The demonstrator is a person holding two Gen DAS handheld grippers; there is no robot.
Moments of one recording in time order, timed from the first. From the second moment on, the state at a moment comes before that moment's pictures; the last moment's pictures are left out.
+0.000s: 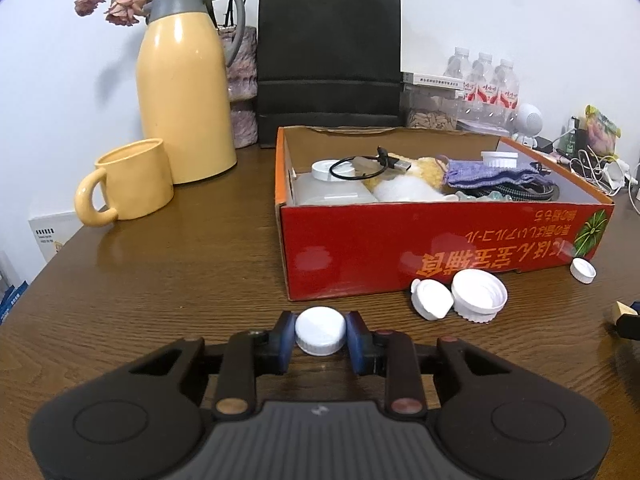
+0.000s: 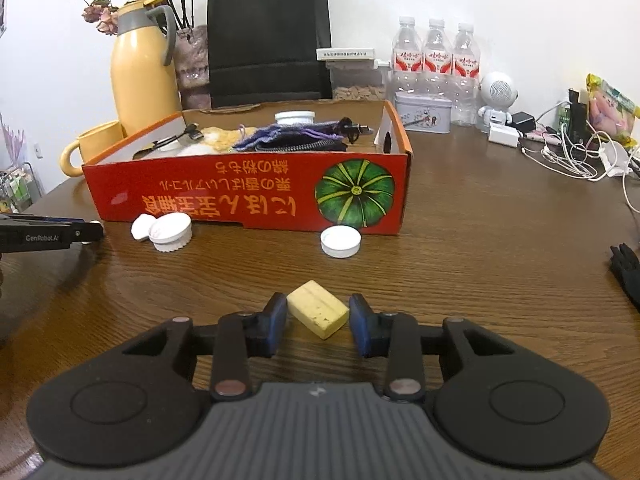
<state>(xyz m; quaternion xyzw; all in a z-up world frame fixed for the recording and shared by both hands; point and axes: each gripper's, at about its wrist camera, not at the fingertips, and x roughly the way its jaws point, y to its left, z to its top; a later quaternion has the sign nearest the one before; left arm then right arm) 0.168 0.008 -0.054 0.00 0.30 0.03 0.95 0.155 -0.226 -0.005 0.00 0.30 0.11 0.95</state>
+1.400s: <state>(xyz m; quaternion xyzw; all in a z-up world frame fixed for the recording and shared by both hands) 0.257 -0.035 0.024 -0.02 0.21 0.02 0.98 0.265 -0.155 0.070 -0.03 0.18 0.14 0.97</state>
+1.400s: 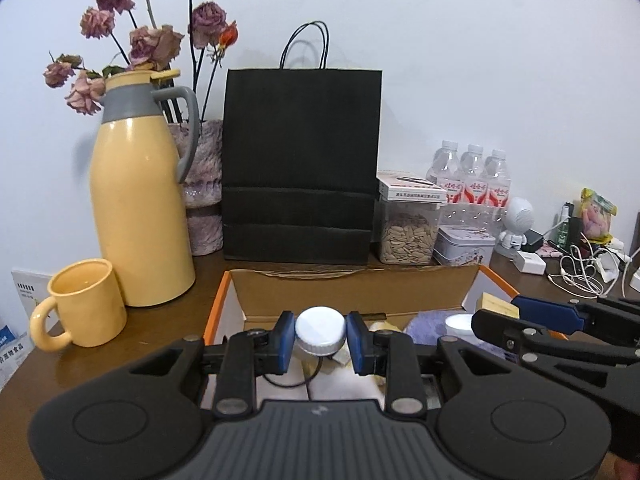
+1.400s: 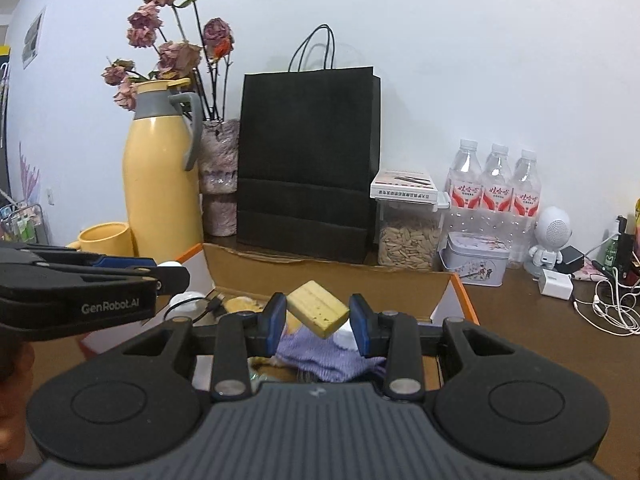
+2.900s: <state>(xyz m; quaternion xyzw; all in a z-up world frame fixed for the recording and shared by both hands) 0.317 -0.027 0.006 -0.04 0.26 0.03 0.96 0.318 -0.156 0.048 -0.04 0.22 0.13 0.97</state>
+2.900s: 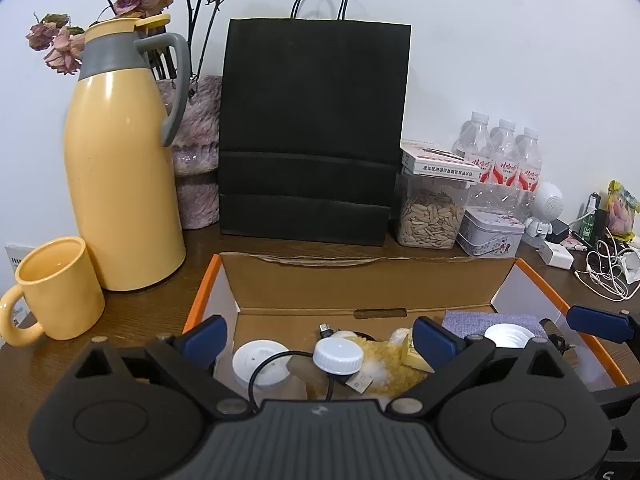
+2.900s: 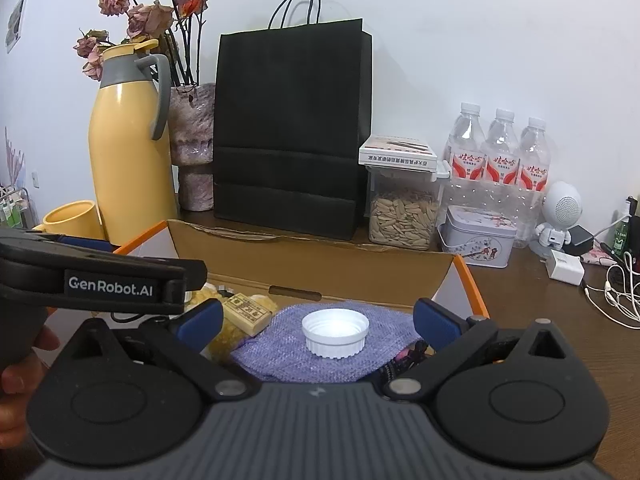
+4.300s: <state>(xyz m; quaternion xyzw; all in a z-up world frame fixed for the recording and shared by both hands) 0.187 -0.021 -0.018 -0.04 0.25 0.05 0.97 0.200 -0.236 0.018 -0.02 0.21 0.07 0.97</state>
